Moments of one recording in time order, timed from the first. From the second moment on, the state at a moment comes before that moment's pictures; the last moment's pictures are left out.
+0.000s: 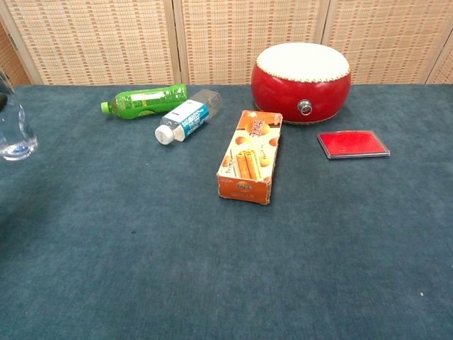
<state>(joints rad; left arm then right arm) -0.28 -1.64 -0.29 -1.42 1.30 1.47 -0.31 0.07 -0.99 0.00 -1.68 -1.56 1.43 0.03</state>
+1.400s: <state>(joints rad) -0.28 -1.59 -0.23 -1.43 1.28 1.33 -0.26 0.08 -0.99 -0.01 -1.68 -1.56 1.41 0.01</state>
